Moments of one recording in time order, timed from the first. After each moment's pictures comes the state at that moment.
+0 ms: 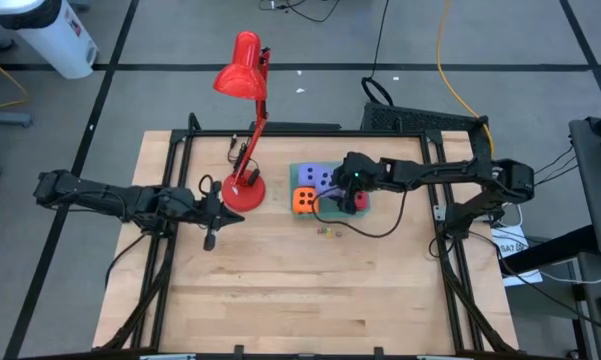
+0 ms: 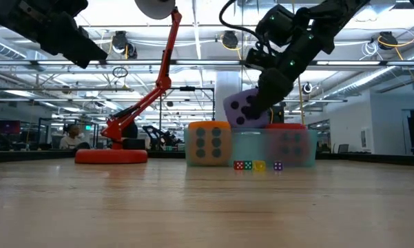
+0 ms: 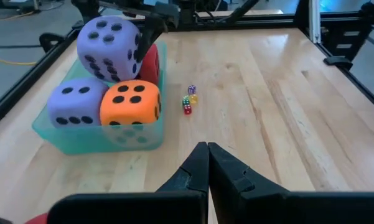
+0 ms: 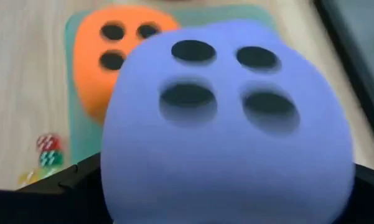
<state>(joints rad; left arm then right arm) -0.14 0.65 0.42 -0.16 -0.10 -0.02 -0.27 1.47 0.87 -0.19 0.04 -0.17</state>
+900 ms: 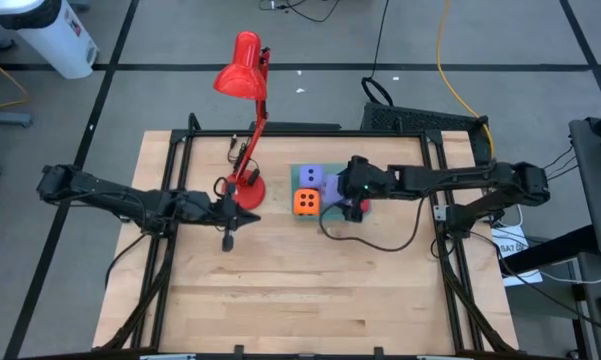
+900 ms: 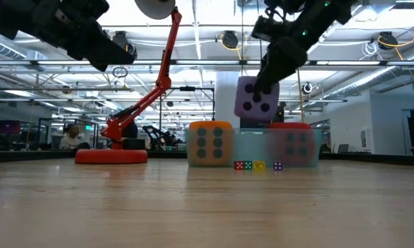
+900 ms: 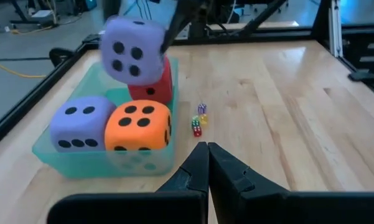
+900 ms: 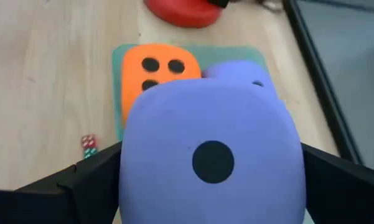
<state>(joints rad) -0.13 0.90 0.42 0.15 -0.15 -0.01 -0.13 1.35 0.94 -0.35 0.19 -0.16</state>
